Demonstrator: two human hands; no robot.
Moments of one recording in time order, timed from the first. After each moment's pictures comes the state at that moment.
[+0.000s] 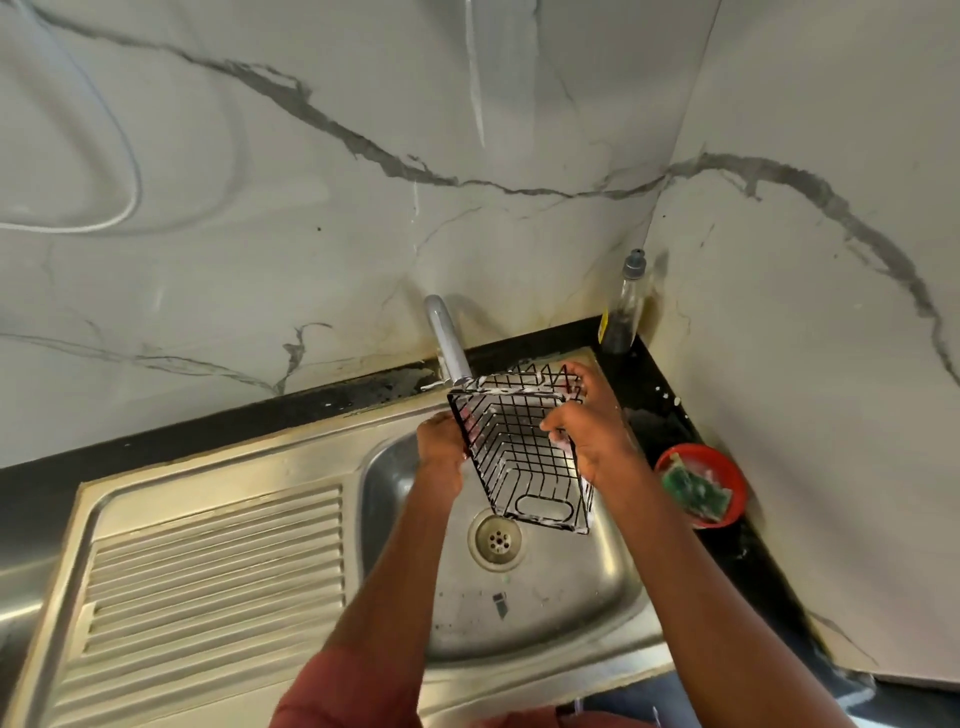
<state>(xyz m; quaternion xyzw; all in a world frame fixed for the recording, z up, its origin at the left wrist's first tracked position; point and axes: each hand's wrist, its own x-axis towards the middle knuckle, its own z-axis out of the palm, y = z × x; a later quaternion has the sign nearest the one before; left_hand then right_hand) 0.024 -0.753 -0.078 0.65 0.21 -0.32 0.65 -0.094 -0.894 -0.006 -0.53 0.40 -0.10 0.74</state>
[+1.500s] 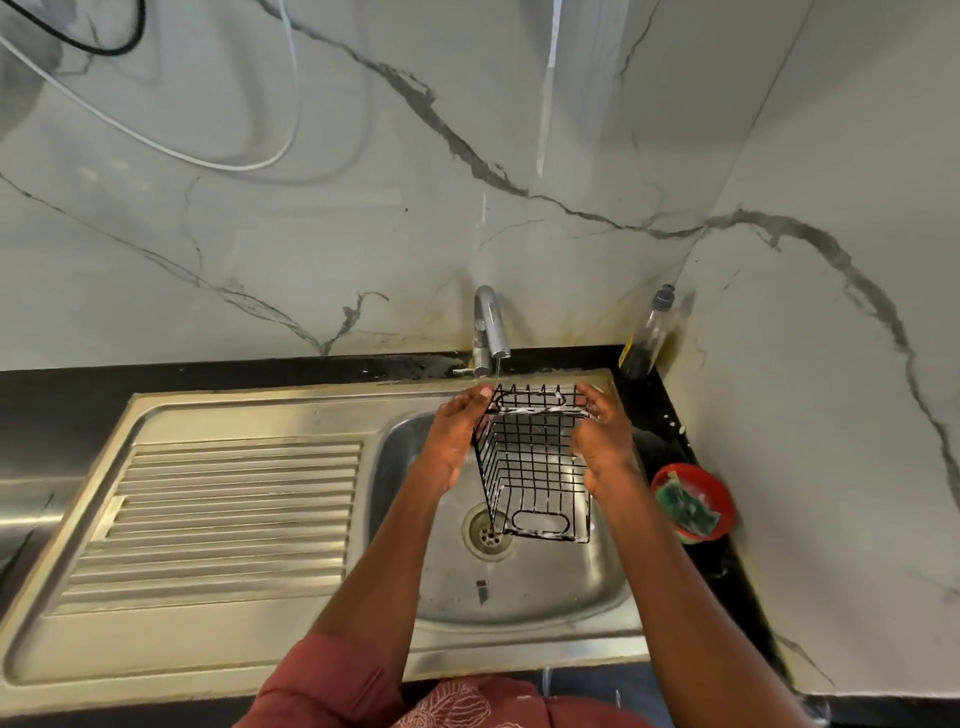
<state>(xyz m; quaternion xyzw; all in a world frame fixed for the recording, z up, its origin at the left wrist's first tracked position) -0.030 -0.699 -0.039 0.61 0.00 -0.27 0.75 -0.124 -0.868 -0.013 -0.60 0.41 -0.16 0.67</state>
